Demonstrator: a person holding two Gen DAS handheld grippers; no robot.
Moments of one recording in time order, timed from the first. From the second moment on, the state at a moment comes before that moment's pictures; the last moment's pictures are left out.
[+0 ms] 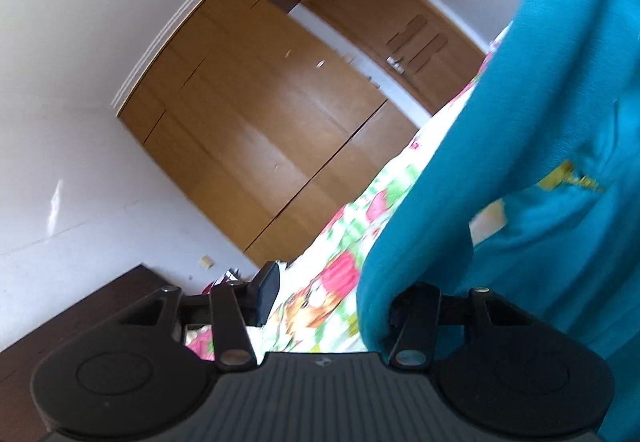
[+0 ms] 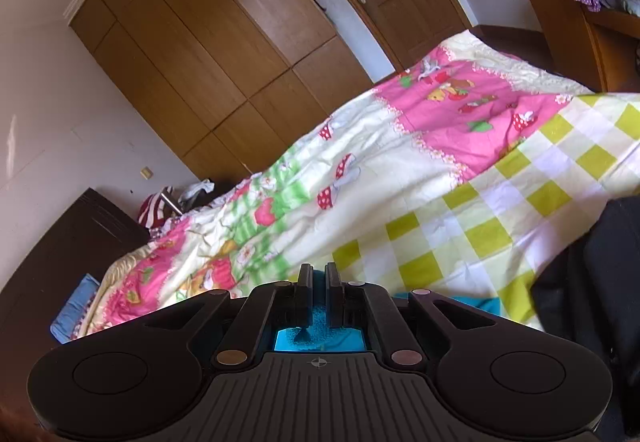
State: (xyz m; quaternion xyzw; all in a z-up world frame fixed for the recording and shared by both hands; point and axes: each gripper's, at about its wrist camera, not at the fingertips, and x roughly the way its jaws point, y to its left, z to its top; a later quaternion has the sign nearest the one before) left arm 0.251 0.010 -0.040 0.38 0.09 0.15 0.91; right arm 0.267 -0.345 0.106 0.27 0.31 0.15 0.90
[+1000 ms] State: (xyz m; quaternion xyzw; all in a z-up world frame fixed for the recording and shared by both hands) left arm 0.211 0.038 -0.091 0.41 0.15 0.10 0.89; right arm 0.213 -0.318 -0.039 0.30 0.40 0.11 0.86
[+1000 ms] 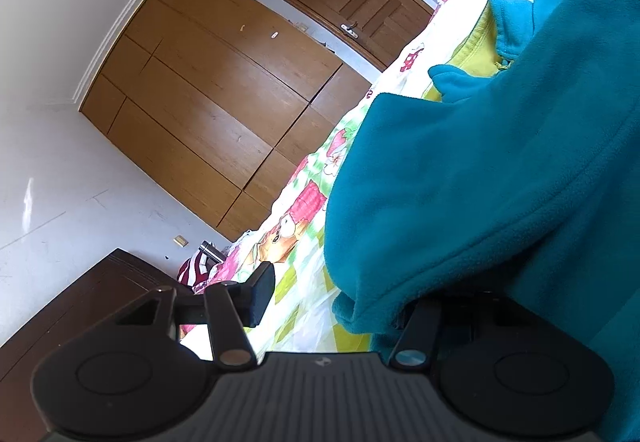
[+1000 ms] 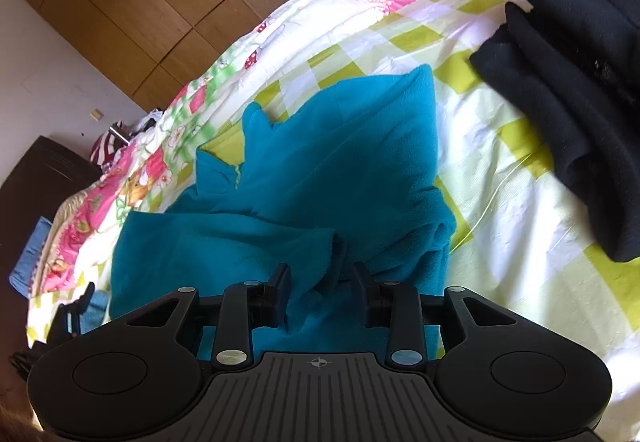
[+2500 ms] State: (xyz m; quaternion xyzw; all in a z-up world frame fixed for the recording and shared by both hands) left arm 0.194 0.048 -0.072 0.42 0.15 0.06 0.89; right arm 0.260 -0.314 -0.008 0.12 0.34 -0.03 0.93
